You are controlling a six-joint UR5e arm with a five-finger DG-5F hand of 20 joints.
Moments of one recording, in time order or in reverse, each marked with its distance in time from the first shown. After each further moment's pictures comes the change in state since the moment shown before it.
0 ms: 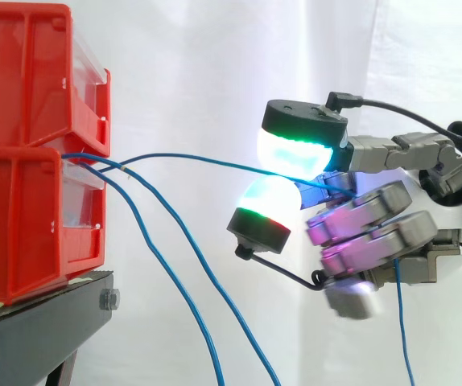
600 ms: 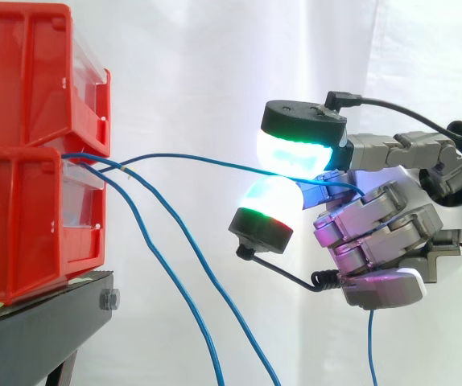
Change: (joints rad) arm 0.000 0.000 0.000 0.000 0.000 0.000
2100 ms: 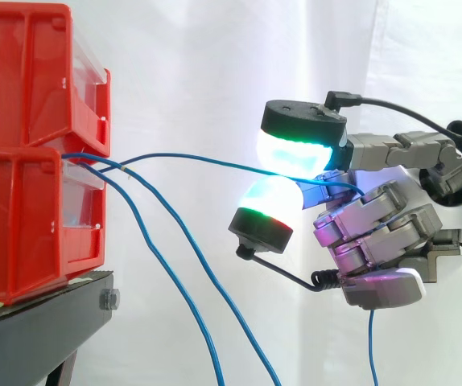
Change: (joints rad) arm 0.000 0.000 0.000 0.000 0.001 -0.001
